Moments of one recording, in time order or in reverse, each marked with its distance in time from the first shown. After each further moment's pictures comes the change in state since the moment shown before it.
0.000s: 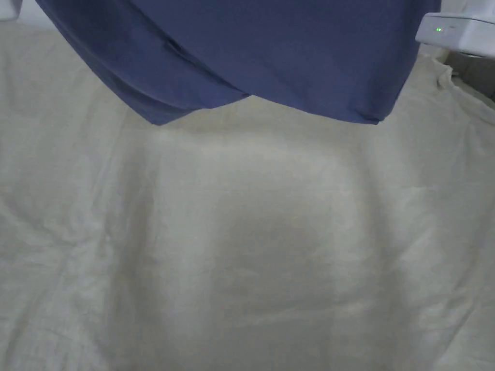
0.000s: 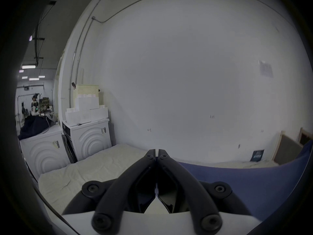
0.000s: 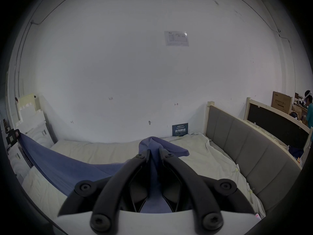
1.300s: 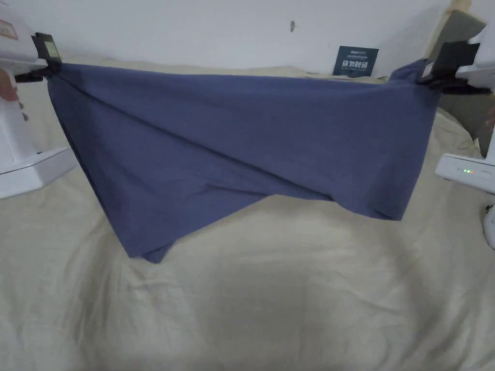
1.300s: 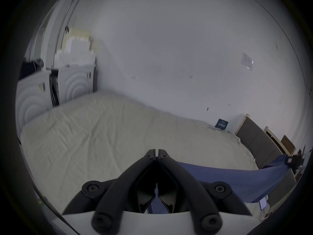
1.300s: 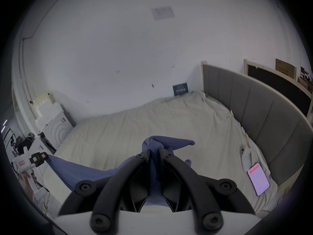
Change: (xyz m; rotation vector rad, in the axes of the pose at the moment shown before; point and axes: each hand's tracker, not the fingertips) left arm -0.130 -0.104 0.197 -0.288 -0.290 0.205; right arm 0.082 -0.106 0.232 -0.173 0.160 -0.135
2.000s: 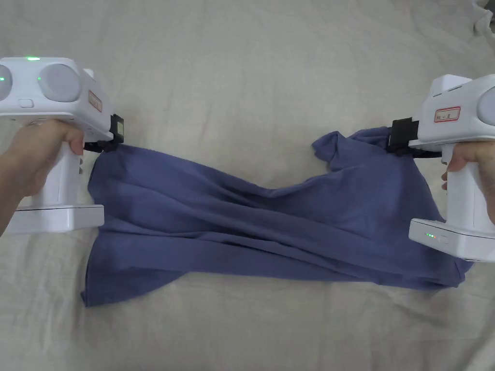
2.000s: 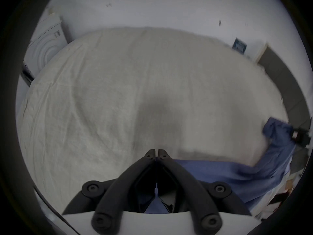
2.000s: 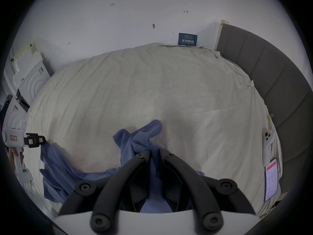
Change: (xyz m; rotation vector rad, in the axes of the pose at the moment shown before) left arm 0.010 -0.164 -0.209 -0.626 0.024 -0.117; right arm 0.013 -0.127 -0.228 -0.442 -0.145 0.152
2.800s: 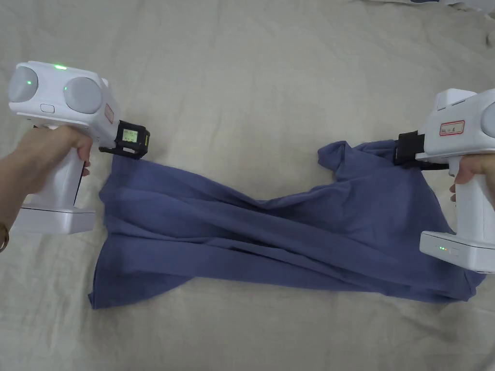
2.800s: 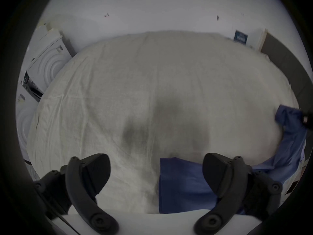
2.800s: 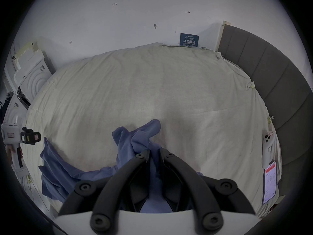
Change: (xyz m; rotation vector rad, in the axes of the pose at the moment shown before) left arm 0.005 -0.002 -0.028 -0.067 0.163 -0.191; right arm -0.001 -0.001 -0.013 -0.027 0.001 0.054
